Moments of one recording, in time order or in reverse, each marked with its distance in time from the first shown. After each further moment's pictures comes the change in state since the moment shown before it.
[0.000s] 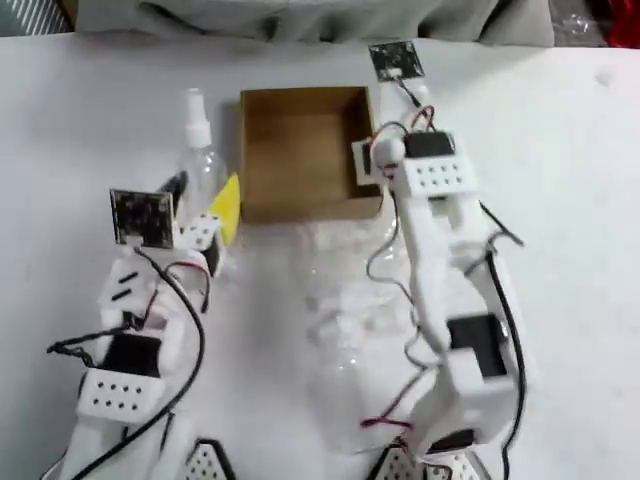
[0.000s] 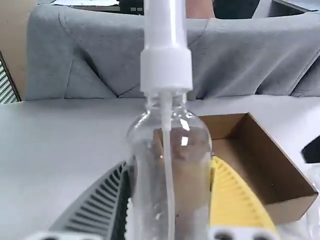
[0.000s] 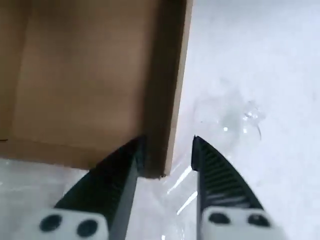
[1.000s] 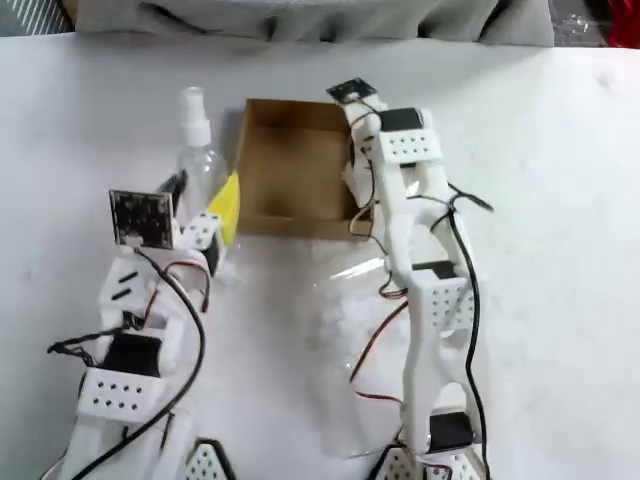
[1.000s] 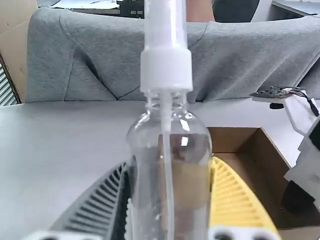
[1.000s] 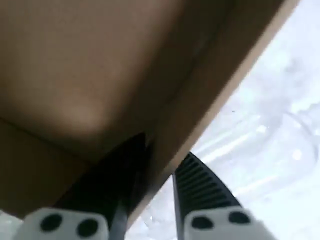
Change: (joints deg) left arm 0.0 0.2 0.0 -0.4 0.0; right arm -0.4 31.6 -35.2 26.1 18.4
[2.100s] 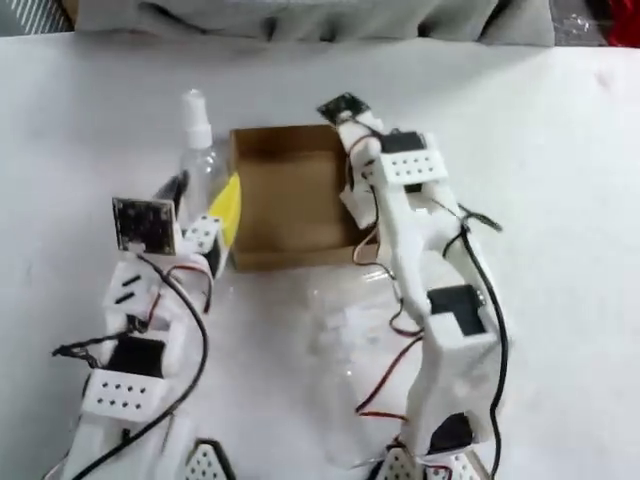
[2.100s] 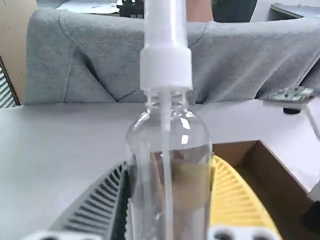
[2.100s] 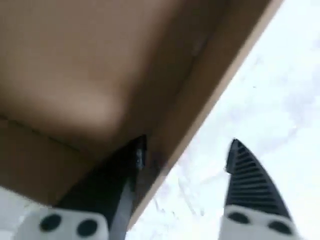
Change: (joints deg) left arm 0.0 0.4 3.8 -7.2 0.0; right arm -1.8 -23.5 30.5 -11.1 2.4
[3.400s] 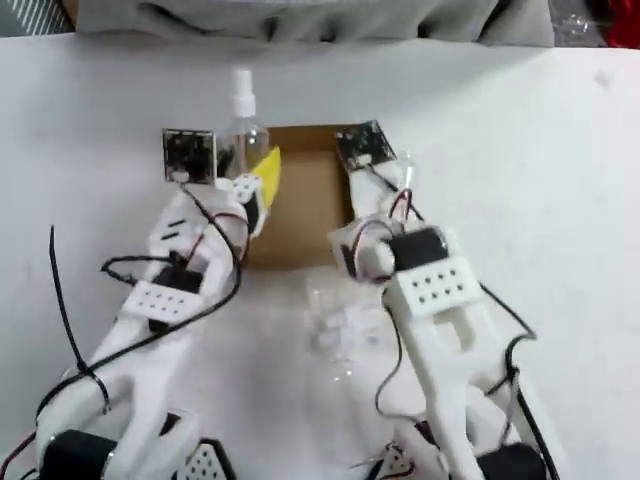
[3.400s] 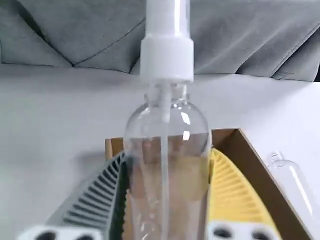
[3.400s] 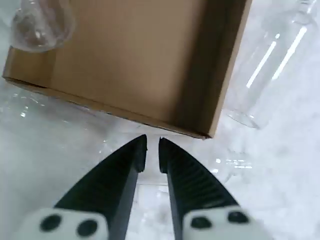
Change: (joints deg) left arm 5.6 39.7 -18.2 -14.6 6.5; right arm -9.6 -52.2 48.8 -15.5 -23.3
